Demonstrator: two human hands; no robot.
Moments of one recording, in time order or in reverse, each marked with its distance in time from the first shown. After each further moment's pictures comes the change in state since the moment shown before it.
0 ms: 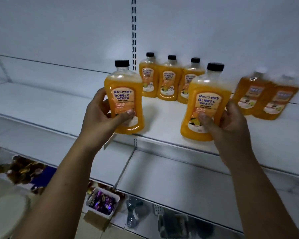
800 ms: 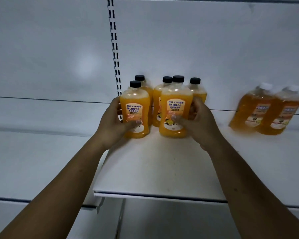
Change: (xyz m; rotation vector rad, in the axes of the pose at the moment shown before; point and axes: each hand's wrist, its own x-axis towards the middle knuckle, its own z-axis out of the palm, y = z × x) left_hand 0.208 -0.103 0.046 0.102 -0.322 0.066; right_hand 0.152 0.048 0.093 -0.204 0.020 0.060
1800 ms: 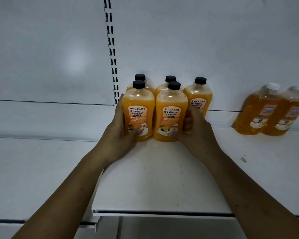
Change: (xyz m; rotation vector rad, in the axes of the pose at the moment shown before) left_hand -0.003 -0.013 0.010 0.004 -0.172 0.039; right_hand -0.002 0.026 0.023 -0.206 -0.013 -0.022
